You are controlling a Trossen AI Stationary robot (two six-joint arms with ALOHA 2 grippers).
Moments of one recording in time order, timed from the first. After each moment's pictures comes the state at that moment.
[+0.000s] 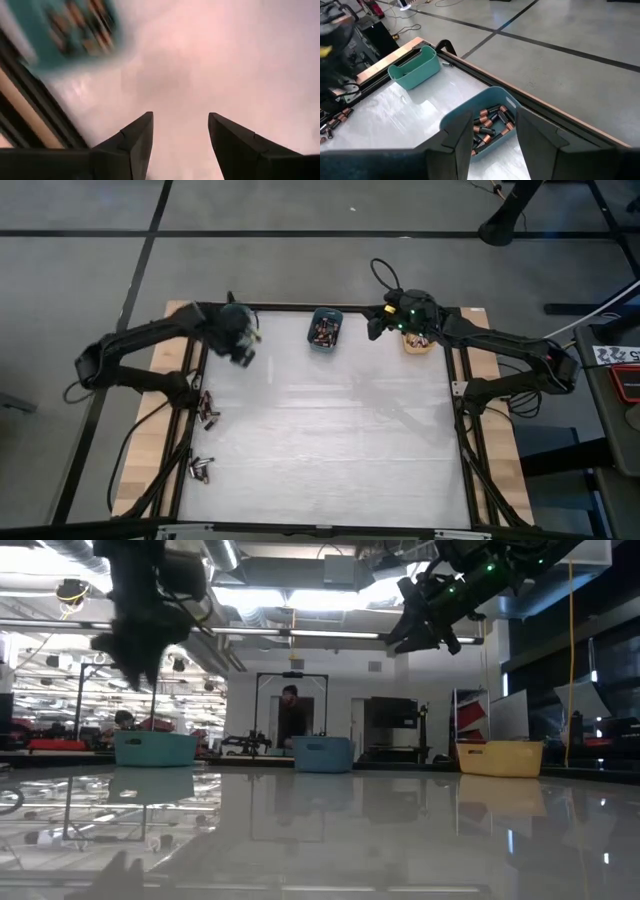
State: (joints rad) left arm 0.58 1.16 0.96 -1.17 -0.03 -0.46; right arm -0.50 1.24 0.91 -0.08 0.09 0.33
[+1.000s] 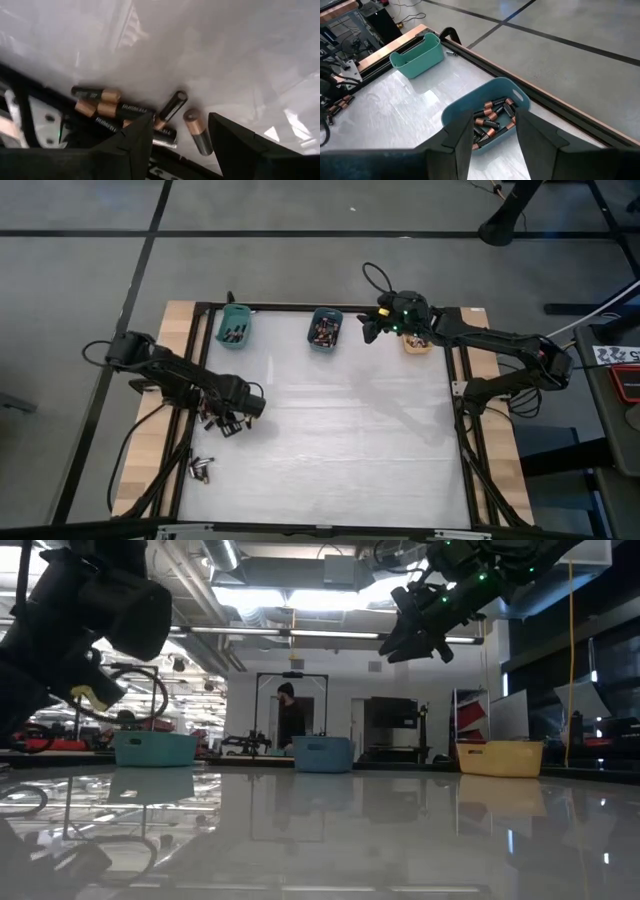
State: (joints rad) left arm -0.20 1.49 0.72 -1.18 0.06 -0.73; right arm -0.50 1.30 0.91 -0.06 0.05 0.31
